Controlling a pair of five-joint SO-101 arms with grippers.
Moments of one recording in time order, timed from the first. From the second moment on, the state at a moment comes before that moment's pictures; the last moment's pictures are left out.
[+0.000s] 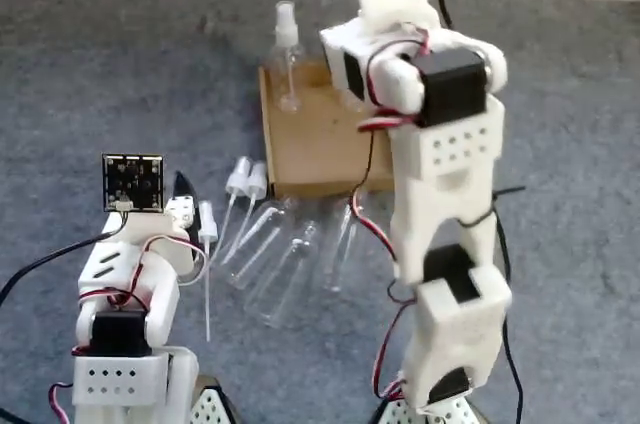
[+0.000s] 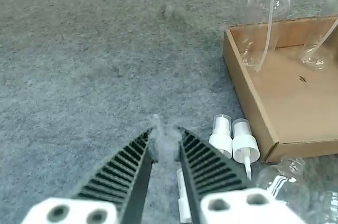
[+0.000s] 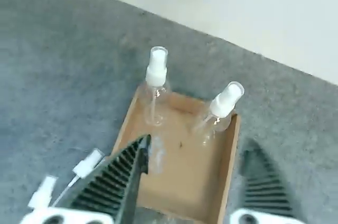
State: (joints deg) left arm -6.2 -85.0 76.9 43.5 3.1; right arm -22.8 12.8 -70.0 100.1 6.8
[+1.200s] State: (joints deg) left arm -6.7 -85.0 76.4 52.2 -2.2; right arm -35.4 -17.9 40.0 60.6 -26.0
